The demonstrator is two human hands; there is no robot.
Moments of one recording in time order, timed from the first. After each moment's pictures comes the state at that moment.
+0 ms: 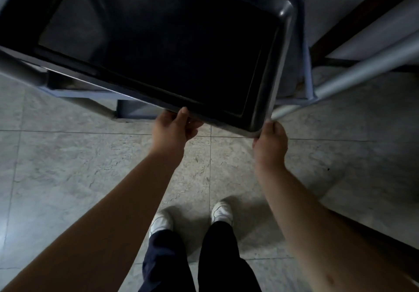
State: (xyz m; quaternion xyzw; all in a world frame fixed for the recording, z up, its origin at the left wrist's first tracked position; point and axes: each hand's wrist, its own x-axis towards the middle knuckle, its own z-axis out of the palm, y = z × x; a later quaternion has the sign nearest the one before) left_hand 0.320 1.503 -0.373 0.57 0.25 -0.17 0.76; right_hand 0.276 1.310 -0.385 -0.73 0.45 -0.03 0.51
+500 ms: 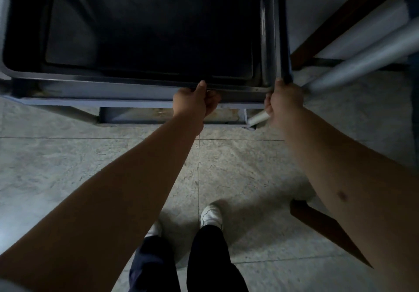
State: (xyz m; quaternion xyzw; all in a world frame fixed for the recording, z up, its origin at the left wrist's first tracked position) left_hand 0.392 1.398 -0.380 0.54 0.36 -0.20 0.74; right_hand 0.390 1.203 -0.380 -0.63 0.55 0.00 0.56
